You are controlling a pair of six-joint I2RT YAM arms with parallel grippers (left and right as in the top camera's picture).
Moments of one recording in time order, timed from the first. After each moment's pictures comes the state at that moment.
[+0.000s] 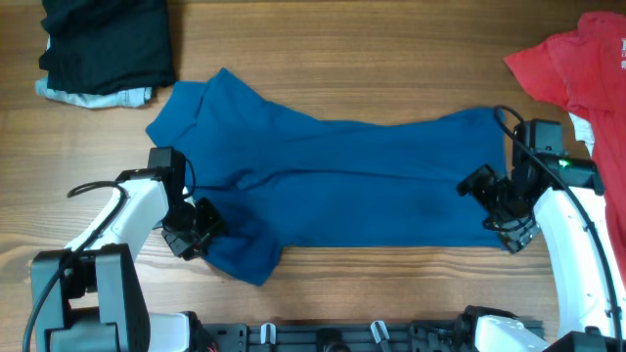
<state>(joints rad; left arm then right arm) 0.07 1.57 0.74 -0.91 0.25 -0.58 -0.16 1.30 0.95 -1.16 -0.02 0.78</state>
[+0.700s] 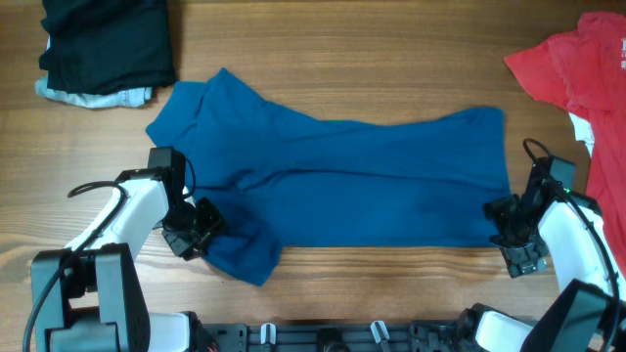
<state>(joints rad) 0.07 1.57 0.74 -0.90 0.25 -0.57 -0.40 1.40 0.67 -0.83 0.09 0.91</state>
